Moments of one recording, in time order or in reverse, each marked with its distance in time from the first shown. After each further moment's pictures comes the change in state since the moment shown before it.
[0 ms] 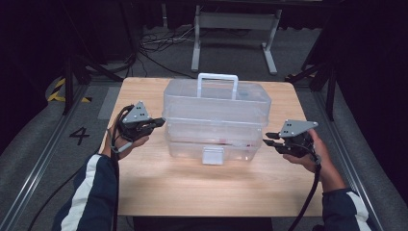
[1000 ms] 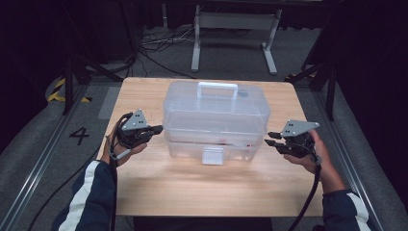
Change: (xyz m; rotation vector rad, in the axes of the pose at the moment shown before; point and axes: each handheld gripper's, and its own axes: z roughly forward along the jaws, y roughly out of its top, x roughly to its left) left arm -0.007 -0.021 0.002 0.037 -0.012 -0.020; right arm -0.002 -0.007 0.002 0.004 -0.026 0.038
